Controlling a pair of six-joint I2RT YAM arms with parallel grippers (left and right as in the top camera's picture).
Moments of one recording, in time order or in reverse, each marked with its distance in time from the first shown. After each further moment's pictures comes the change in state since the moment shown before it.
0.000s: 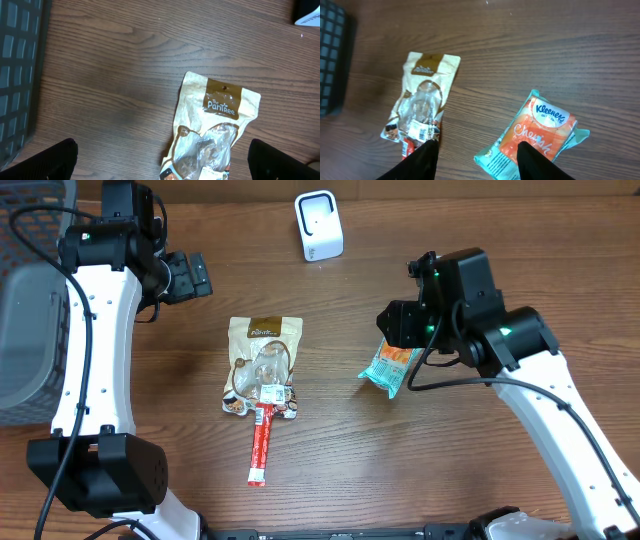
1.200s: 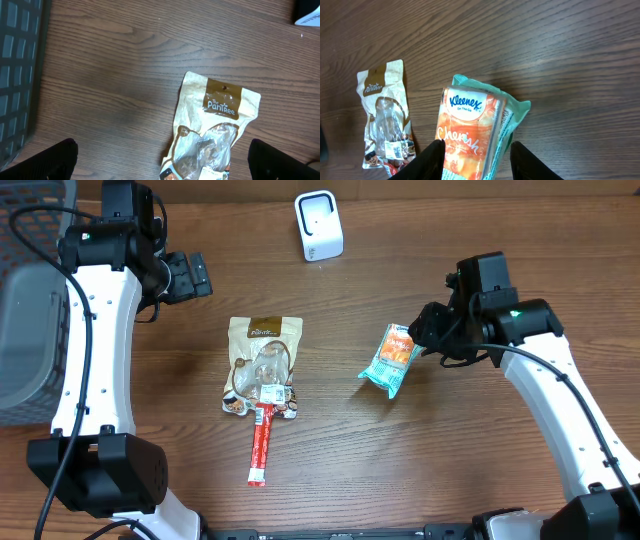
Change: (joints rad) left arm 0.000 0.000 0.000 0.000 0.000 0.000; right arm -0.158 0.074 -0.087 -0.031 -0.014 0.175
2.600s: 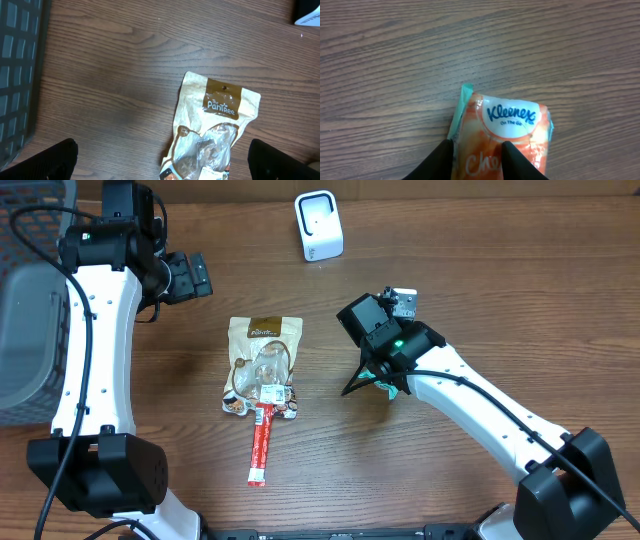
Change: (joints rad) left arm -0.001 0.000 0.000 0.000 0.000 0.000; right arm 0.433 0.148 -0.011 0.060 0.724 0.181
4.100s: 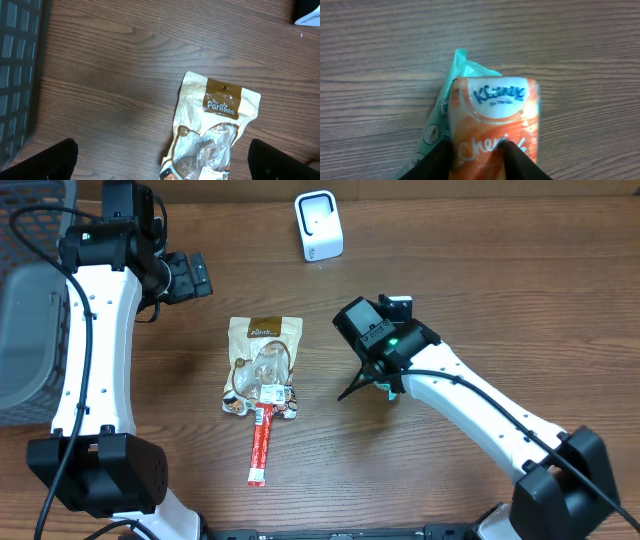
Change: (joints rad) left arm 0.000 0.000 0.000 0.000 0.000 0.000; right arm 0.027 0.024 0.043 -0.152 -0.012 -0.049
